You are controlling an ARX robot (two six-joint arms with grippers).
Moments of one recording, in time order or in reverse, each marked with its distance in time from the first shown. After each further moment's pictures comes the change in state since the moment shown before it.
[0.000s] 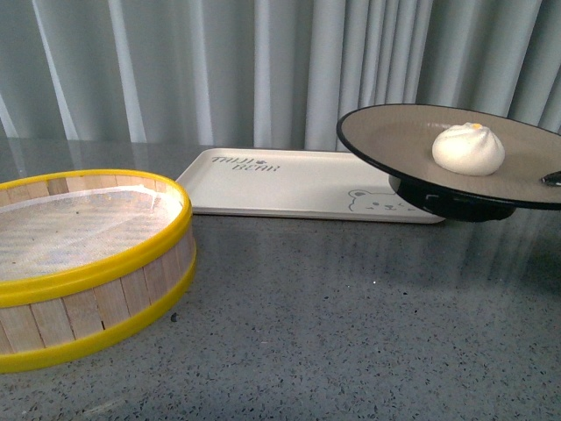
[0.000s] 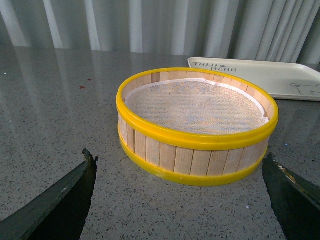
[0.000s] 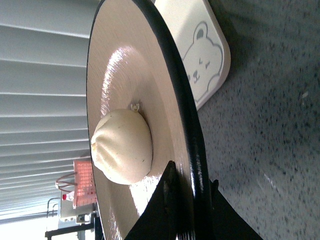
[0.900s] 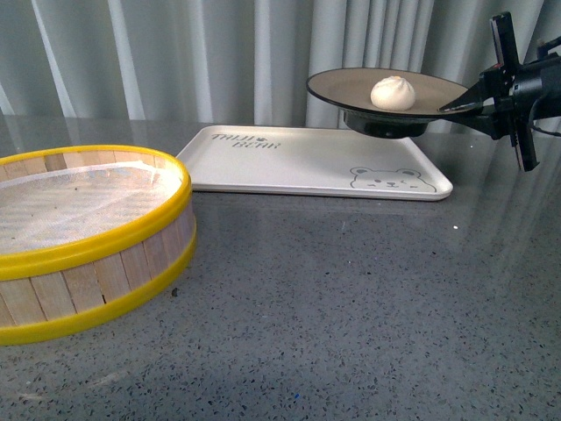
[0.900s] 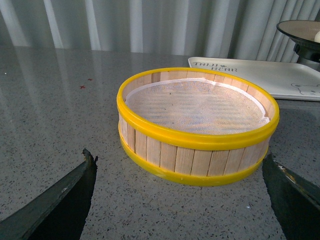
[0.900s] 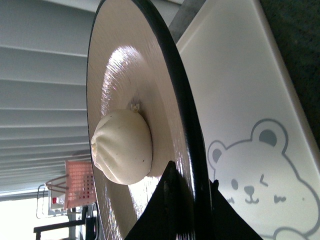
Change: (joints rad) left arm 0.000 0.000 0.000 0.000 0.000 0.000; right arm 0.086 0.650 0.897 -0.269 -0.006 -0.034
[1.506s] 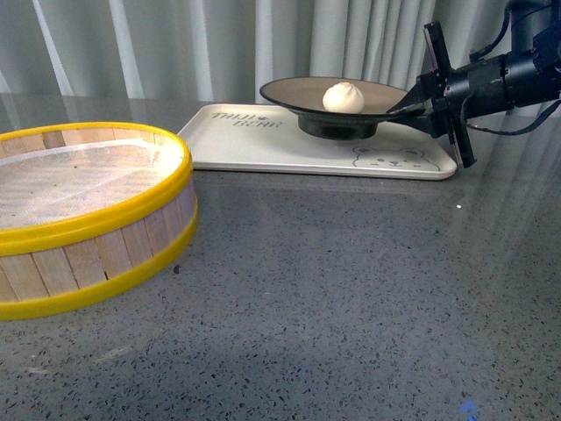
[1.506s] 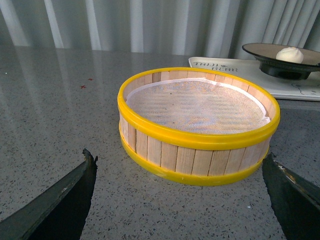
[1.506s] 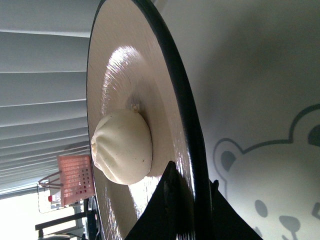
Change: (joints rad) left arm 0.000 0.000 0.000 0.000 0.000 0.000; right arm 0.100 0.169 0.200 -0.124 0.040 0.029
